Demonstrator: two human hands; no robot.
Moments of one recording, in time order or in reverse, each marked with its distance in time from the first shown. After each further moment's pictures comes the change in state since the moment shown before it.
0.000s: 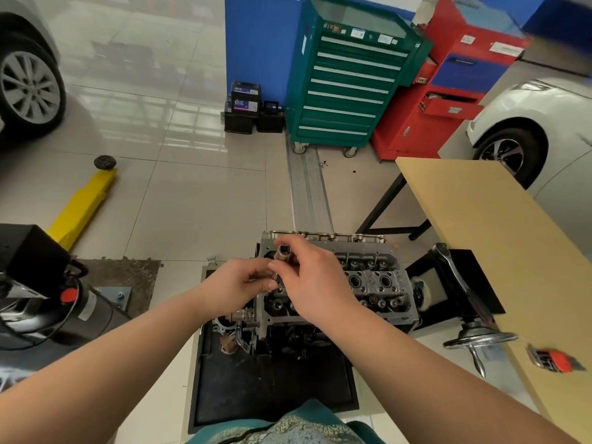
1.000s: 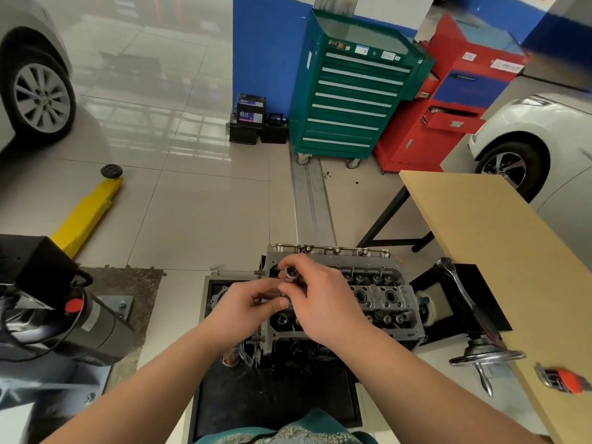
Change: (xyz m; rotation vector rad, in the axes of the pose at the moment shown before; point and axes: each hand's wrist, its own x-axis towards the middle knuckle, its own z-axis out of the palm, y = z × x) left_hand -0.013 0.000 0.021 -0.182 0.177 -0.027; right_hand -0.002 -0.001 -0.006 0.001 -0.089 -0.035
